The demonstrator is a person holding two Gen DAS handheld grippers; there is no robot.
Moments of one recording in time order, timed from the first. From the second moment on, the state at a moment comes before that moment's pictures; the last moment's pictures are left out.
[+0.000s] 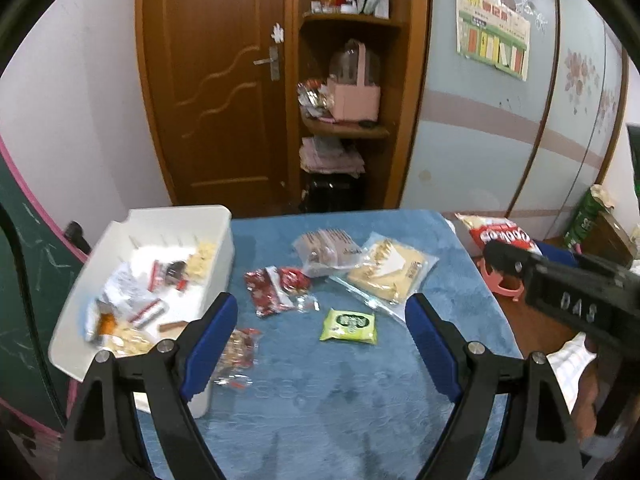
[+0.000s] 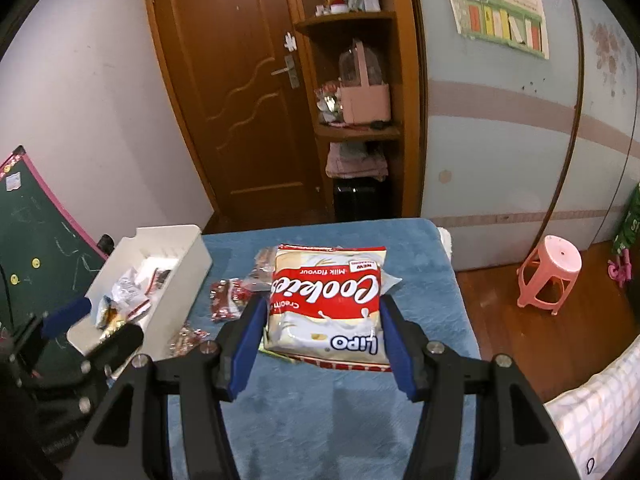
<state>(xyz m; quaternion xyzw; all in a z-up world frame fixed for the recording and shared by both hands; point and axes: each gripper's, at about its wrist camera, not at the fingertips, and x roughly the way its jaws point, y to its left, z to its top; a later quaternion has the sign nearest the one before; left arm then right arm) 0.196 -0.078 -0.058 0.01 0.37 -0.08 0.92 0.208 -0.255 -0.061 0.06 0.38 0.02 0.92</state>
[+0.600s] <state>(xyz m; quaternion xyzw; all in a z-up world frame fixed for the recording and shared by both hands) 0.221 -0.081 -0.184 0.01 0.49 -0.05 0.87 0.284 -0.188 -0.065 0.04 0.40 0.11 0.91</state>
